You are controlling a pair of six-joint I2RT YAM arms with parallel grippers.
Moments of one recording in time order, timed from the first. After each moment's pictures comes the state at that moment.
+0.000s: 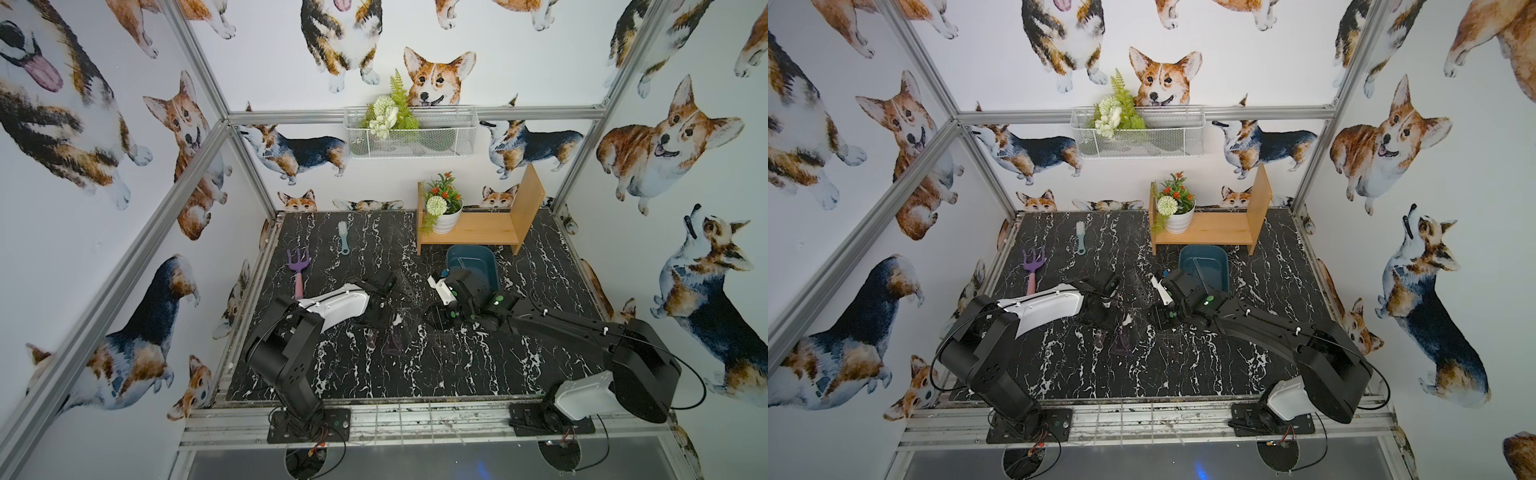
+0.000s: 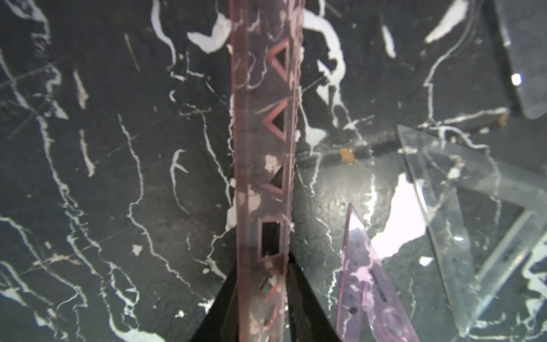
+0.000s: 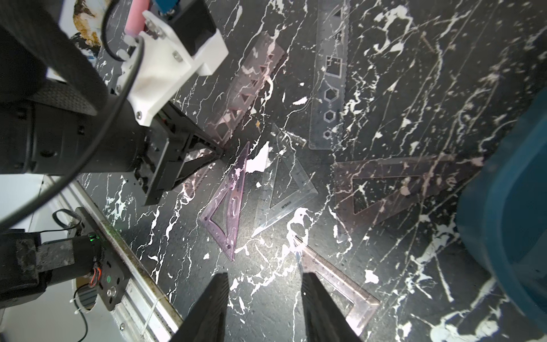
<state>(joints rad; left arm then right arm) -0.54 1.69 0.95 -0.67 -0.03 -0.37 0.77 1.41 0.90 -0.36 -0.19 0.49</state>
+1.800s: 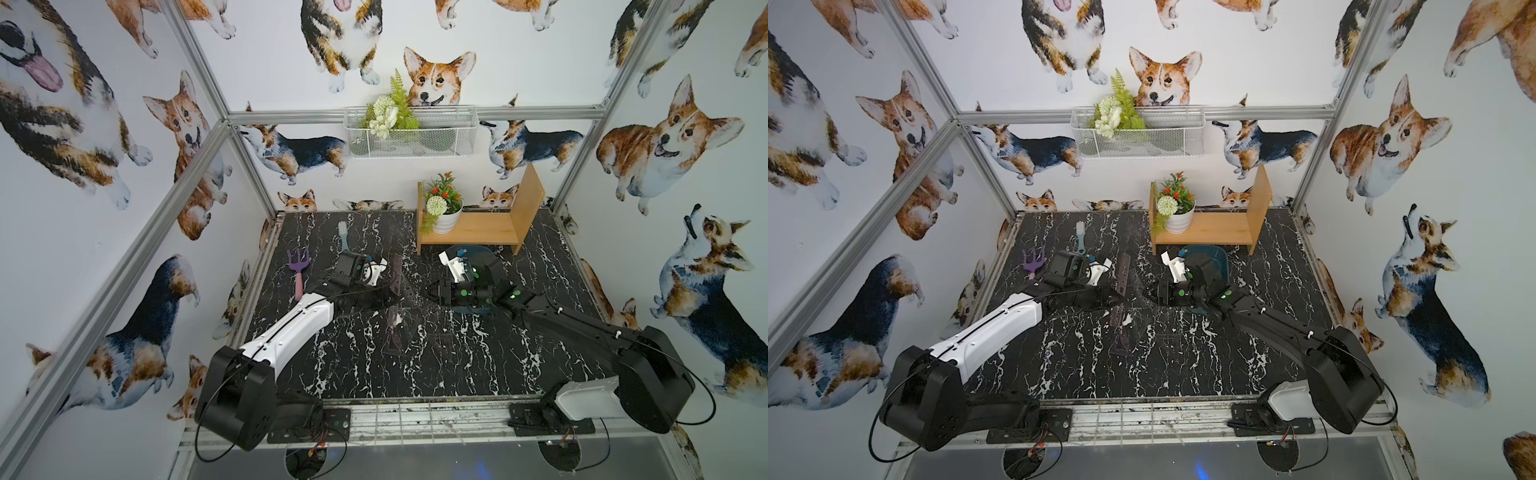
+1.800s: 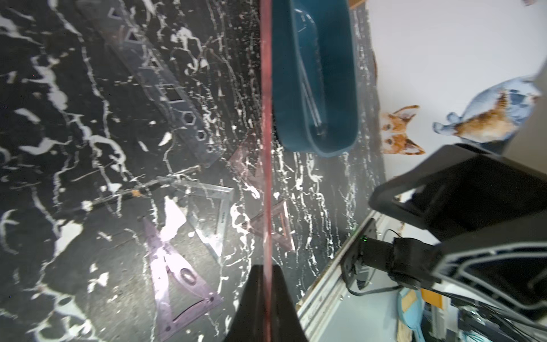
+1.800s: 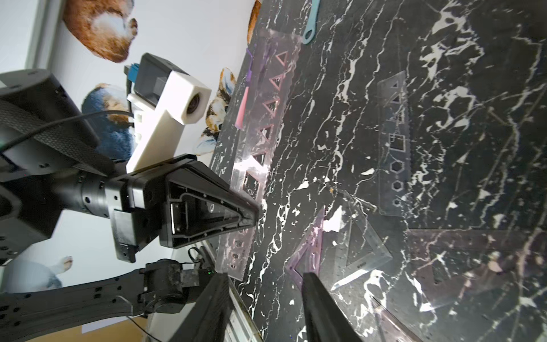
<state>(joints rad) -0.37 1.34 0.89 -0.42 0.65 -0.51 0.59 1.35 0.84 0.02 -0.54 0.74</state>
